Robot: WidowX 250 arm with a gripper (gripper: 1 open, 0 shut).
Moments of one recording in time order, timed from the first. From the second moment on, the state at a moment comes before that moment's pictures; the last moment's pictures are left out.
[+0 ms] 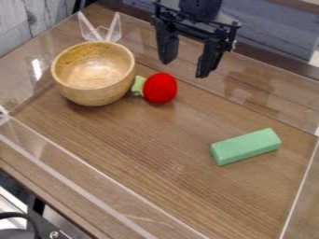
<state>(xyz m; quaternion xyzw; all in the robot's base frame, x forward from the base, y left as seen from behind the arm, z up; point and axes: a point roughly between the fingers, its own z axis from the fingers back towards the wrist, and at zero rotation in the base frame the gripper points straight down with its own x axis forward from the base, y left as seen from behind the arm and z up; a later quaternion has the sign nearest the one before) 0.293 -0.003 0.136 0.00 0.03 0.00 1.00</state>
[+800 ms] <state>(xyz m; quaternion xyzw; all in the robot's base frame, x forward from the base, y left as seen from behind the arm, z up) 0.279 -0.091 0.058 -0.01 0.04 -0.24 0.97</state>
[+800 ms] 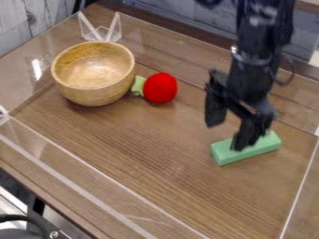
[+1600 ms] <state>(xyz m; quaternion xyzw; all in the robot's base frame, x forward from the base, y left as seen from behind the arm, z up) 0.277 -0.075 0.046 0.01 -0.09 -0.33 0.94</state>
